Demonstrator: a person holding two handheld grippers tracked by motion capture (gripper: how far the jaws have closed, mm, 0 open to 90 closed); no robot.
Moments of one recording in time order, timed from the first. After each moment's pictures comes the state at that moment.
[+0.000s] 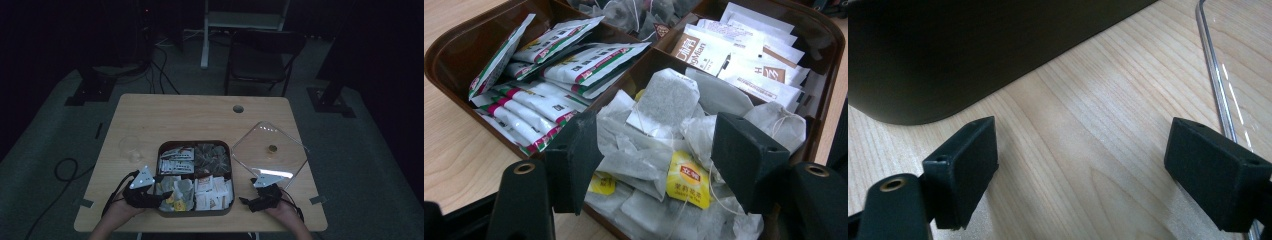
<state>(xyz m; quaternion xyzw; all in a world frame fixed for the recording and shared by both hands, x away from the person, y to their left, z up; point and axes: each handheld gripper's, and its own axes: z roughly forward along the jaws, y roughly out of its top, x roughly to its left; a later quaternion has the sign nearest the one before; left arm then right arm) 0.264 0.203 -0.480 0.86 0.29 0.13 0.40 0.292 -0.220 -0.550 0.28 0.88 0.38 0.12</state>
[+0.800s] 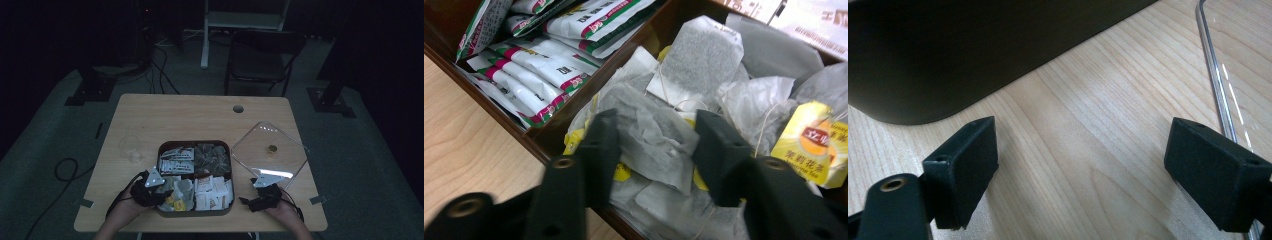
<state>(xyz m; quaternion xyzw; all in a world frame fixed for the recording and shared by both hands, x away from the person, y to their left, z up) 0.272 0.187 -0.495 0.89 0.30 0.15 0.31 0.292 -0.220 -0.550 0.28 0.88 0.38 0.12</state>
